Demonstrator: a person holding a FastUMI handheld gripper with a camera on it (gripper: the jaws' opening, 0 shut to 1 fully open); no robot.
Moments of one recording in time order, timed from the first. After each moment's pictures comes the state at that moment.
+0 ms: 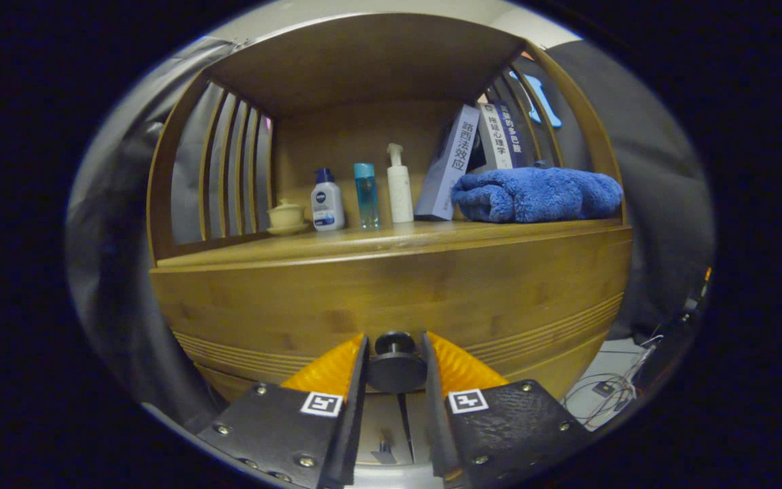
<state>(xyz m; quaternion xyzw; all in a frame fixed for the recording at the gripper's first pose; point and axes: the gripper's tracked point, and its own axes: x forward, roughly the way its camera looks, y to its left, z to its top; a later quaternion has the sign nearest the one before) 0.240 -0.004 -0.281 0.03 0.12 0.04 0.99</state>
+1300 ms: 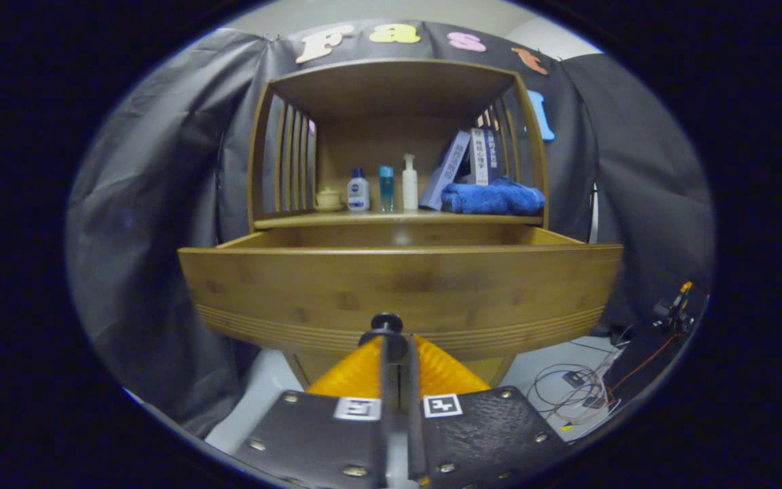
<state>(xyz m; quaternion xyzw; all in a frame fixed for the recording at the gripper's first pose) 0.020 -0.037 -0.256 -0.01 0.14 0.06 0.99</state>
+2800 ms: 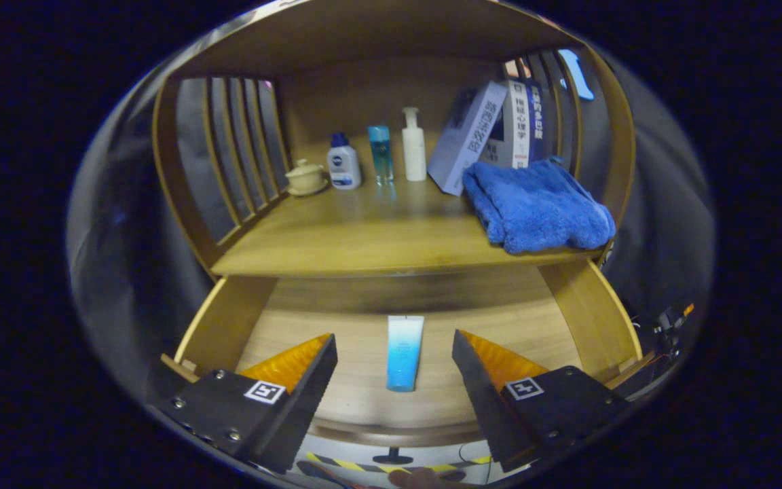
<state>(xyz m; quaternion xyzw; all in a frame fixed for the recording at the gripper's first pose) 0.182 -0.011 -0.205 -0.01 0.36 0.03 0.93</state>
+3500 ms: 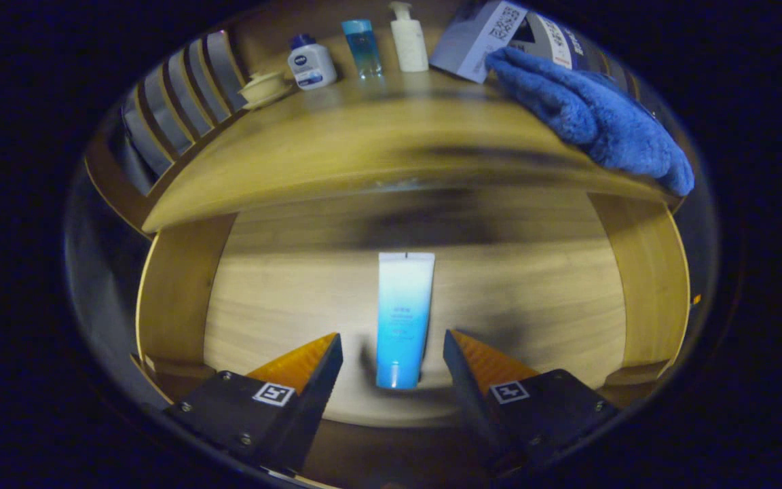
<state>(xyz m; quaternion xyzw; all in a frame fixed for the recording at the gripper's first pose) 0.181 -0.010 -0.305 -0.02 0.56 0.04 0.83</state>
